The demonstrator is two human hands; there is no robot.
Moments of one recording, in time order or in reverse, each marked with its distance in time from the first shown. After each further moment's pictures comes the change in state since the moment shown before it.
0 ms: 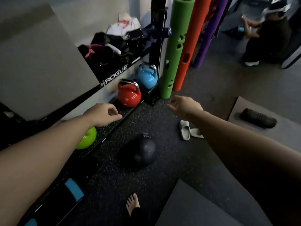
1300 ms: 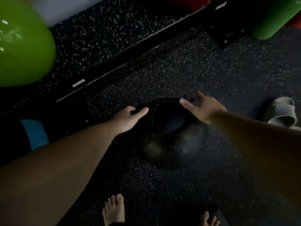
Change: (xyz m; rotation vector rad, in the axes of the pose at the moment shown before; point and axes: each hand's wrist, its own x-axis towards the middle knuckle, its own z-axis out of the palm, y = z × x) left_hand 0.262 -0.289 0.528 -0.538 -0.170 -0.714; right_hand 0.332 0.135 0.617 0.063 -0.486 -0.124
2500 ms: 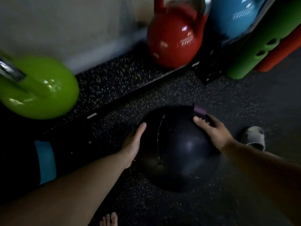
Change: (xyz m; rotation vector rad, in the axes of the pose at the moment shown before) left_hand -0.119 0.089 0.003 -0.740 0.005 -0.045; right_hand -0.098 -0.011 -0.115 0.811 0.153 0.038
